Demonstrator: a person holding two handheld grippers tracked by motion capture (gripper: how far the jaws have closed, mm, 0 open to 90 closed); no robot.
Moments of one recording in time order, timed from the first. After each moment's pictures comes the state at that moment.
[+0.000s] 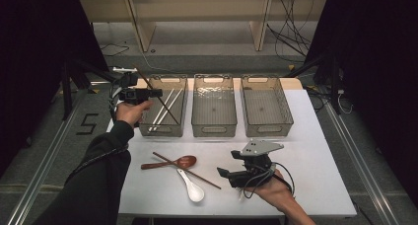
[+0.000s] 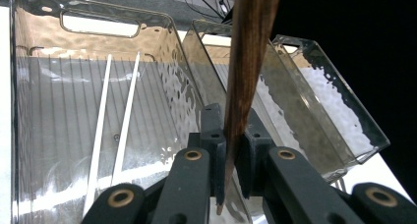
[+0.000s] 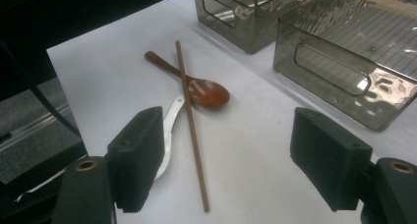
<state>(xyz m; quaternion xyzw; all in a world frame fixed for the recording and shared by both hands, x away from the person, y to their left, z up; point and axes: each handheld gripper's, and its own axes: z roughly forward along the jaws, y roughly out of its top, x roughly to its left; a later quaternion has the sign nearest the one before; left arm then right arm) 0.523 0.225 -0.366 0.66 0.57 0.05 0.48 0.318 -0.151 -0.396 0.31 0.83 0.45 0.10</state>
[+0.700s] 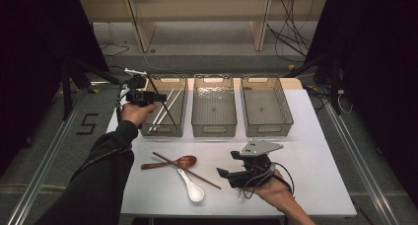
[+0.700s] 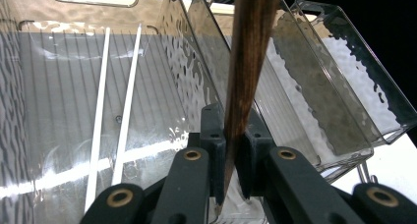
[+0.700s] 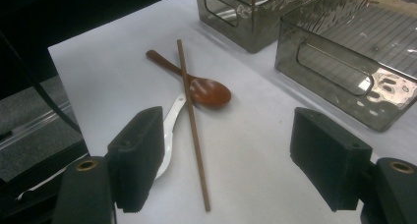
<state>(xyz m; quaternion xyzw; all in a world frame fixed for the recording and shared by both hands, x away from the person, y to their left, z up) 0.532 0.210 -0.377 0.69 0.57 0.04 0.43 0.318 -0.151 -0.396 0.31 0.83 0.45 0.10</state>
